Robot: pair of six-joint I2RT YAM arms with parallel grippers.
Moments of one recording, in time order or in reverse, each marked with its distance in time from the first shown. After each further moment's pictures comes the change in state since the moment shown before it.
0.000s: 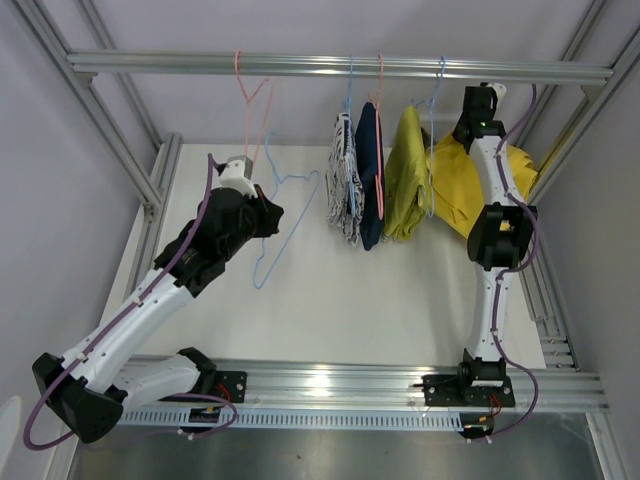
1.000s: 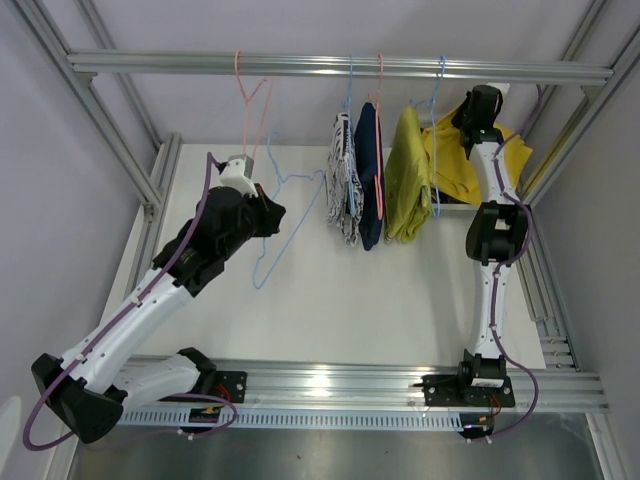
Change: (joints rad) left arm 0.000 0.000 0.012 -0.001 0.032 0.000; right arm -0.037 0.162 0.109 0.335 -0.193 0.064
